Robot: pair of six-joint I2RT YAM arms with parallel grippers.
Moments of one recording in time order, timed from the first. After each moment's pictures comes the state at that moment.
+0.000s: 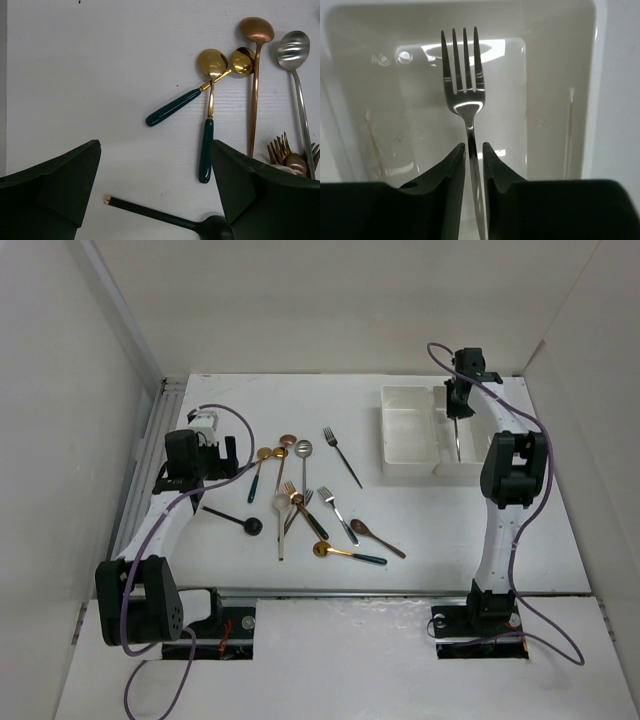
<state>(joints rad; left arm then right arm) 0.05 1.22 0.74 -0.10 0.14 0.01 0.00 2.25 2.00 -0.72 0.20 0.00</state>
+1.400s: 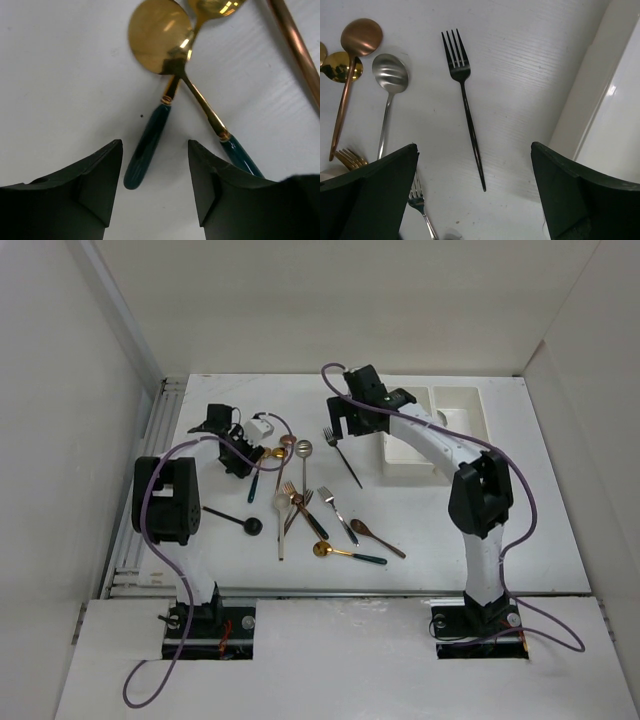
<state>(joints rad) -0.06 1.88 1.21 -0.41 0.25 0.69 0.56 2.07 1.89 -0.68 0.14 0.25</state>
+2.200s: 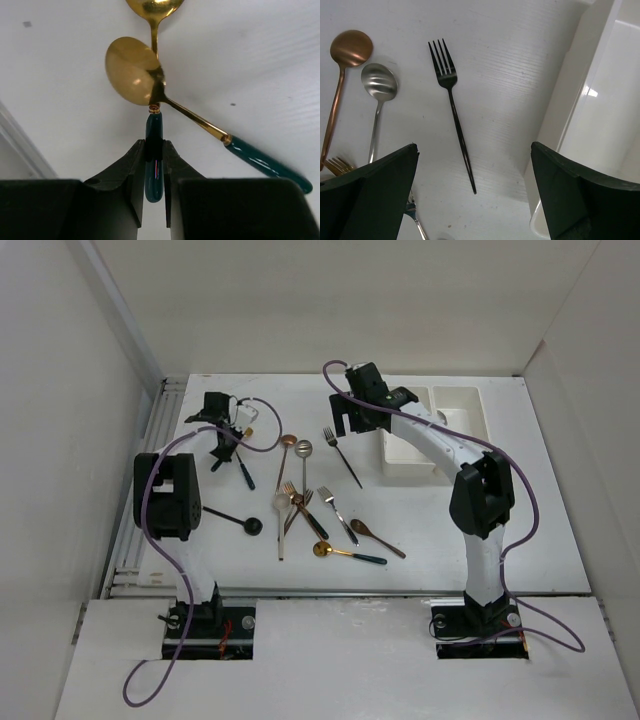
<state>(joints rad) -0.06 1.91 1.32 -0.48 0.01 0.53 0.56 2.05 1.90 -0.68 0.20 0.24</state>
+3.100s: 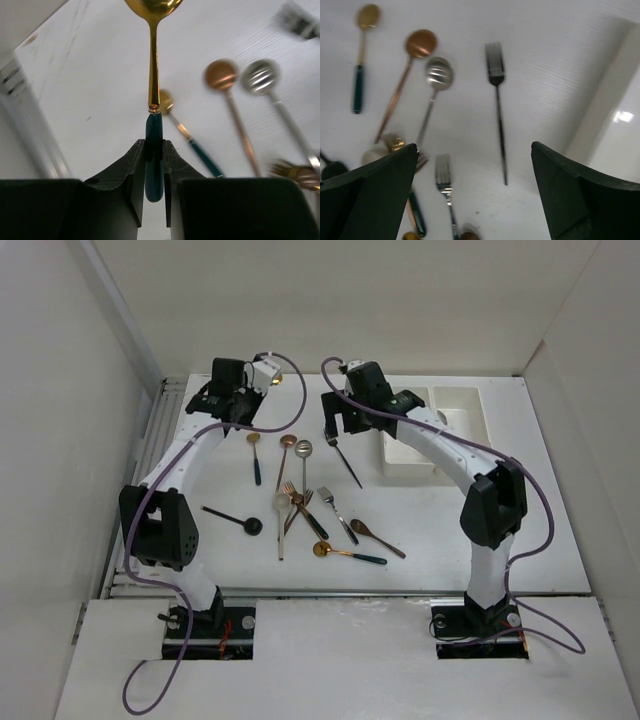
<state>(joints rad) -0.22 1.68 1.48 -0.52 -0.04 0.43 0.59 1.96 1.85 -0.64 0.11 0.24</state>
